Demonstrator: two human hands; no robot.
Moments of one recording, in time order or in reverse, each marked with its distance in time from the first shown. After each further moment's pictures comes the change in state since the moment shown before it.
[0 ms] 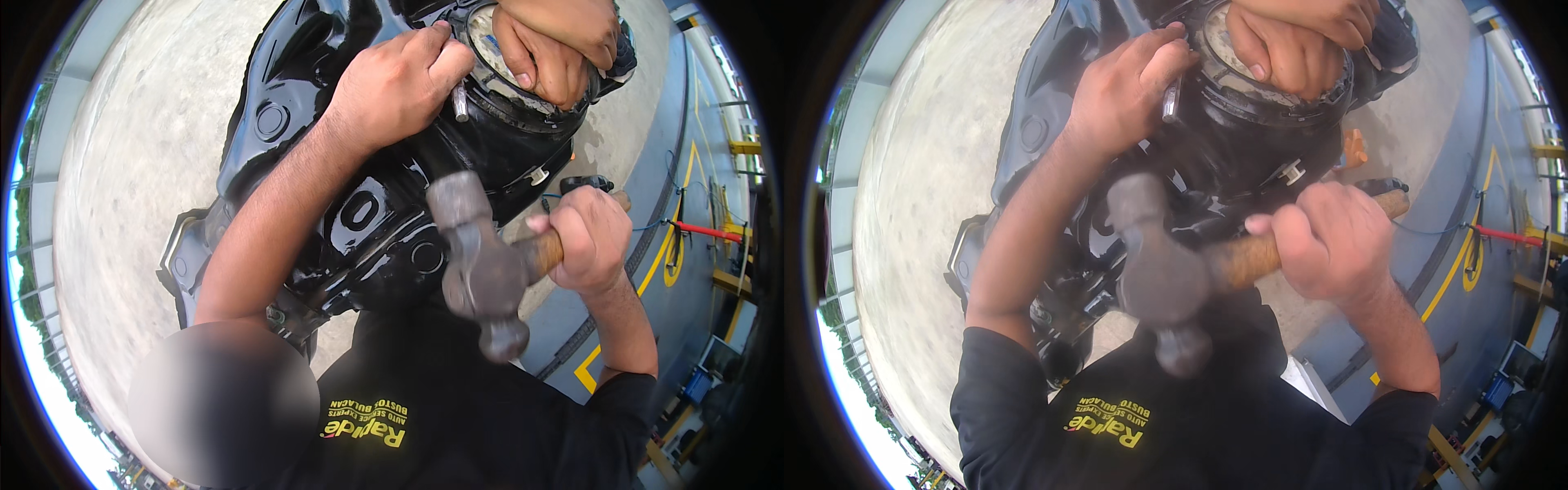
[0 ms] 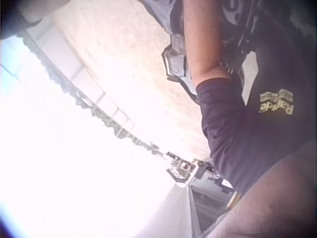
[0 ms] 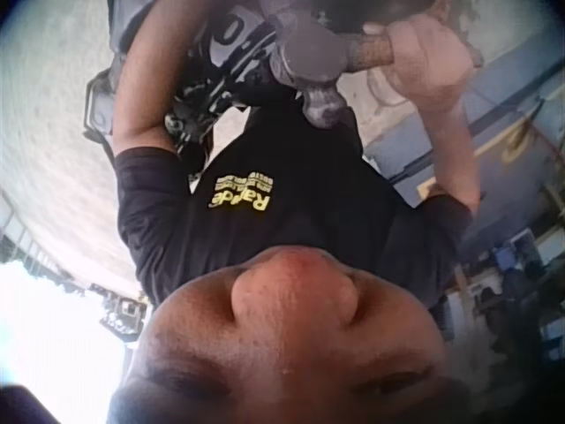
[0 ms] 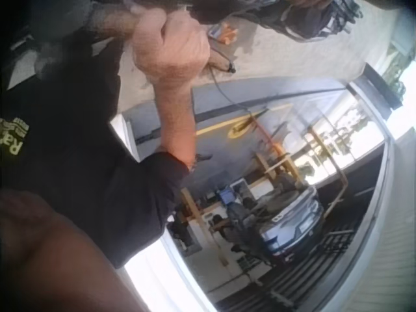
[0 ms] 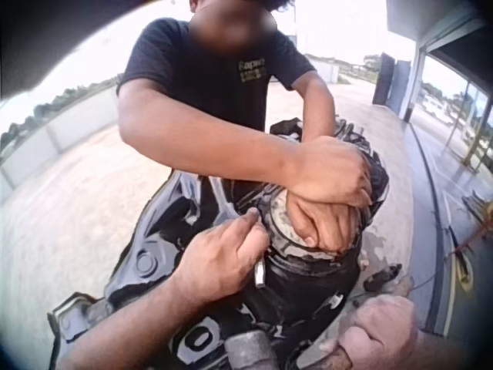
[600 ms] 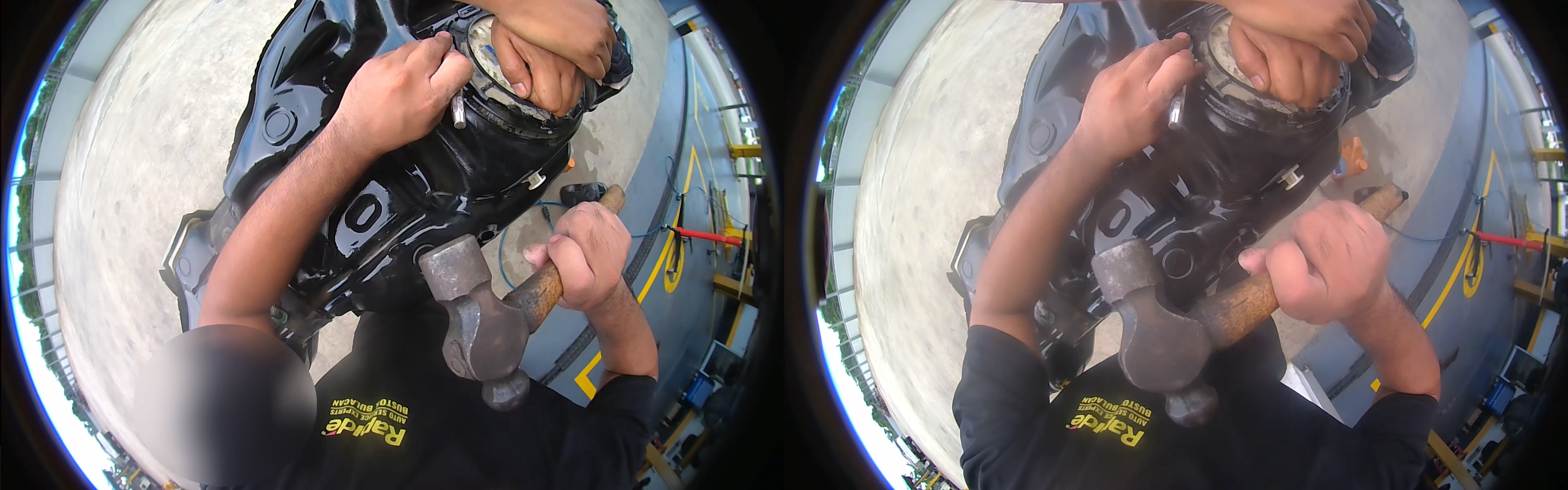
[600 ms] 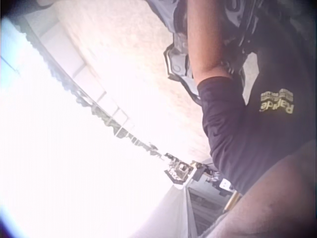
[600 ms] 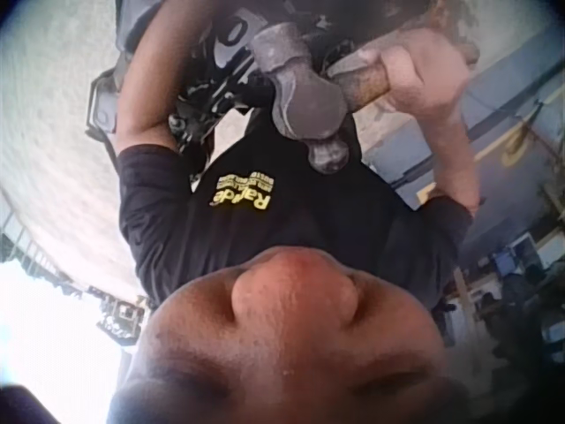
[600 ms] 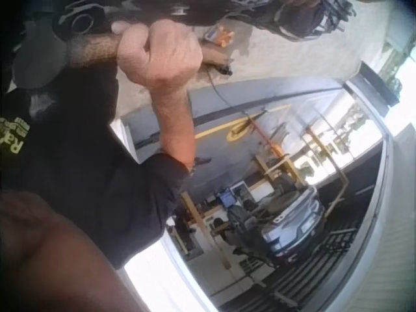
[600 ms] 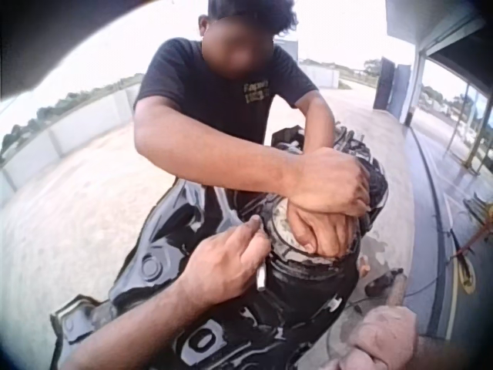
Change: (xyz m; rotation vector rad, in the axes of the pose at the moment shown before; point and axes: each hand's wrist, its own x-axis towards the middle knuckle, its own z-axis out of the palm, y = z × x) left_hand -0.002 0.000 0.003 0.015 0.021 0.024; right_hand 0.005 -0.010 -0.011 0.107 0.070 -0.088
